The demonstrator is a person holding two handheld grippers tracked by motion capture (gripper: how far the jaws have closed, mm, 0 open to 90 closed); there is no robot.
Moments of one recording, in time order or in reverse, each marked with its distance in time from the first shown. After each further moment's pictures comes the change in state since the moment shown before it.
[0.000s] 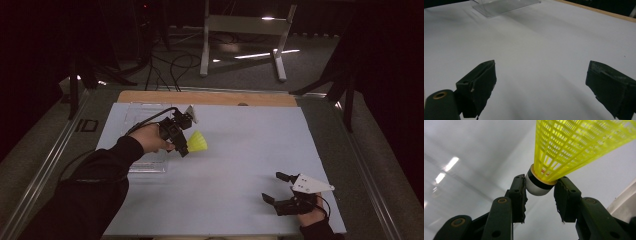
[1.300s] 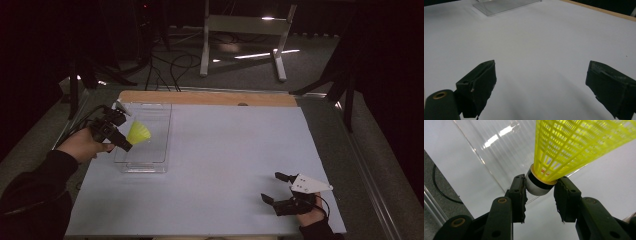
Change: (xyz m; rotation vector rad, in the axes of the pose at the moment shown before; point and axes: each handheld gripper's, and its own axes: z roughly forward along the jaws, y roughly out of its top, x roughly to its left) left arm 0.076 -0.132 -0.041 -0.127 0.136 -0.267; right arm 0.001 0.001 0.002 0.011 0.002 -0.008
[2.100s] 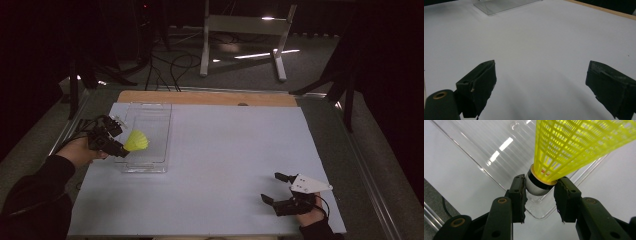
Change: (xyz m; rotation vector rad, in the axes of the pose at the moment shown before) left arm 0.022 -0.020 0.038 -0.068 -0.008 0.219; right arm 0.000 -0.001 0.001 0.000 0.007 -0.002
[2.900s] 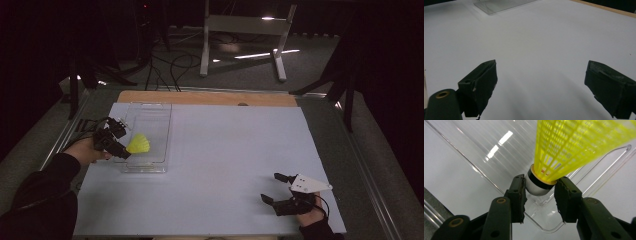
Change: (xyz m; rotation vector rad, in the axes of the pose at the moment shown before) left arm 0.007 0.006 0.020 0.053 -0.001 -0.006; right arm -0.001 0.000 0.000 0.006 0.007 0.007
